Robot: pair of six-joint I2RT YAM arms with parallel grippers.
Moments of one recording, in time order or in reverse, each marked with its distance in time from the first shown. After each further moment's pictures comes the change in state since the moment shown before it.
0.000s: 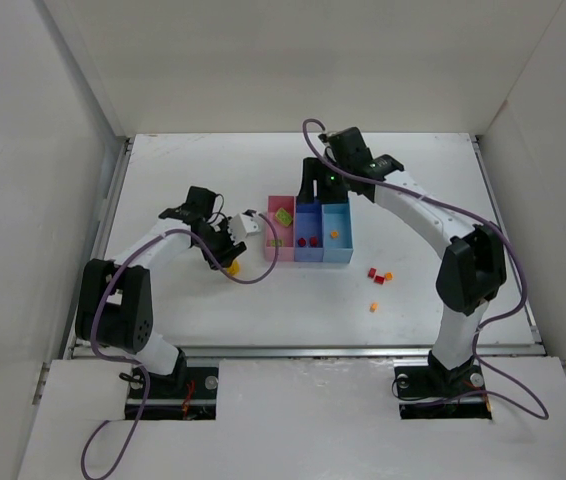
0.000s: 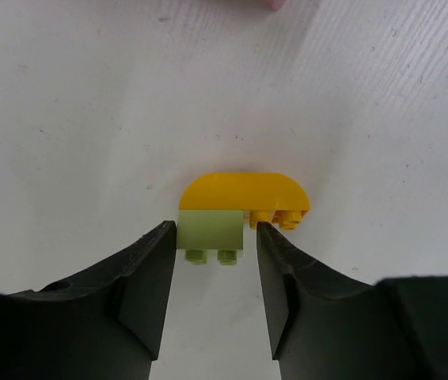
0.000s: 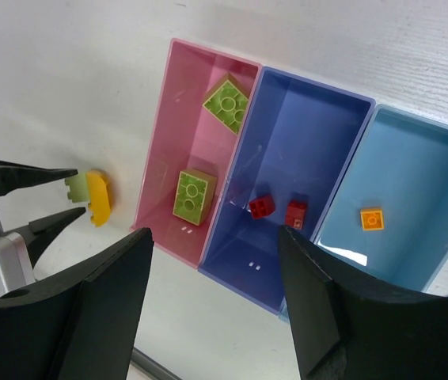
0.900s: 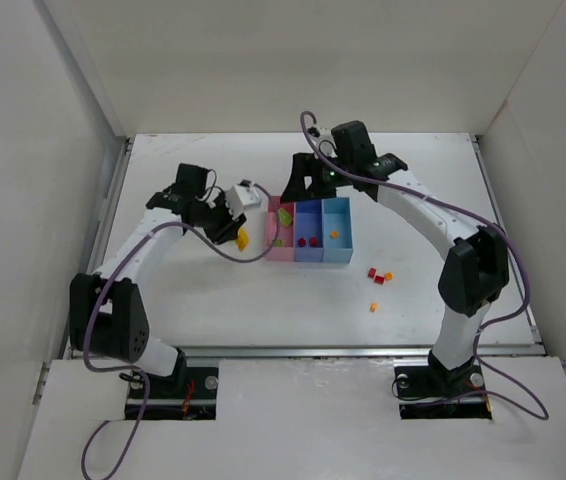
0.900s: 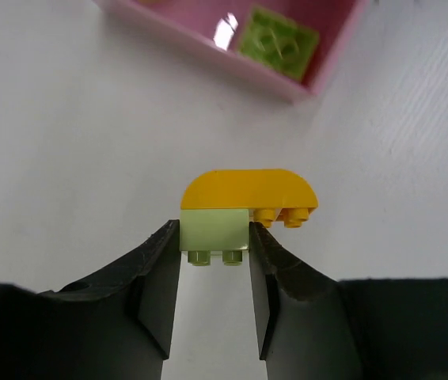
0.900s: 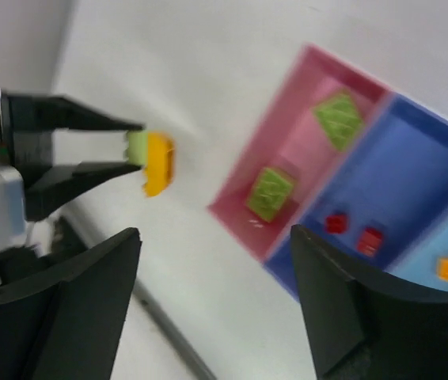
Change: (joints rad) left arm 0.013 -0.032 0.124 -0.064 0.093 -0.056; right arm -0.008 -0.012 -0.002 0.078 -0.245 -0.057
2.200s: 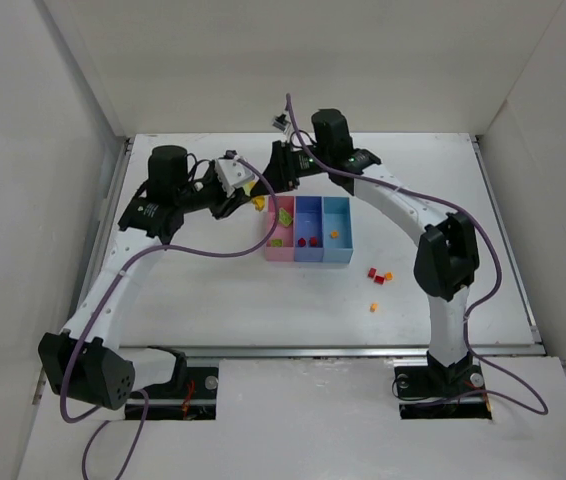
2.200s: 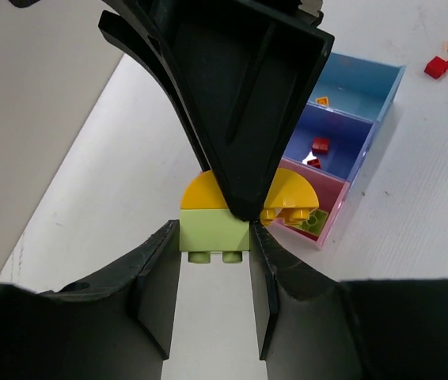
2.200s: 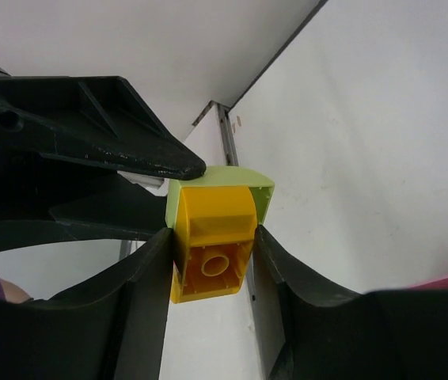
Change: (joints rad) left arm -0.026 -0.272 0.135 0.231 0.176 -0.200; right arm 0.041 0.190 0.206 0.346 -0.594 0.241
